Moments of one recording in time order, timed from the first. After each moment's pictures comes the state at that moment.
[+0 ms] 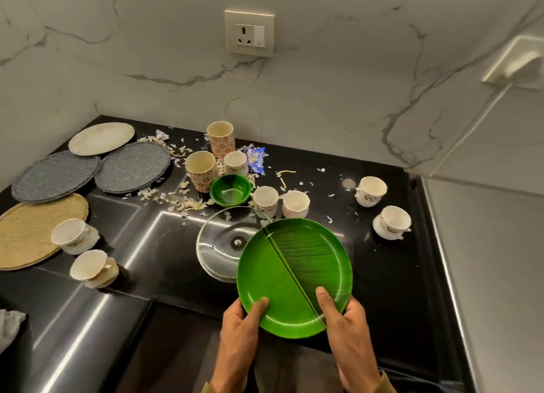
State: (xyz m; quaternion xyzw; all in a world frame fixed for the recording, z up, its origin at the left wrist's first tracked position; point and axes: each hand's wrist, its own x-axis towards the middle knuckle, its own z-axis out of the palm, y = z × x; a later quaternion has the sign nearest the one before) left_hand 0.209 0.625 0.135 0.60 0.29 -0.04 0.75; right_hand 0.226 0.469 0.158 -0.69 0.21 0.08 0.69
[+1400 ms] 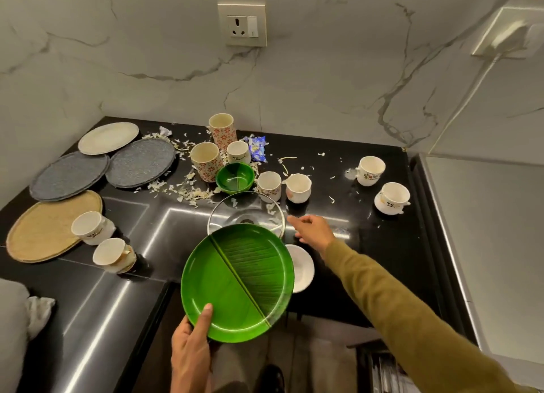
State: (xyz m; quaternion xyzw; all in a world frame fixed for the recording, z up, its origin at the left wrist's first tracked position) left_hand 0.145 0.689 0.133 0.53 0.43 0.07 0.73; right_hand 0.360 0.495 0.106 -0.77 0.15 0.20 0.58
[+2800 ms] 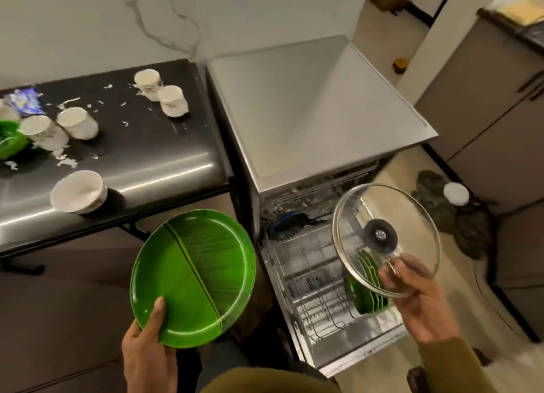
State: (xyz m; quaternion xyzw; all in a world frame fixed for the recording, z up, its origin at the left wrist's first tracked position) left_hand -0.078 0.481 0.124 0.64 0.24 -0.10 0.72; right_hand -0.194 0.116 0.141 -0.33 0.43 -0.20 0.81
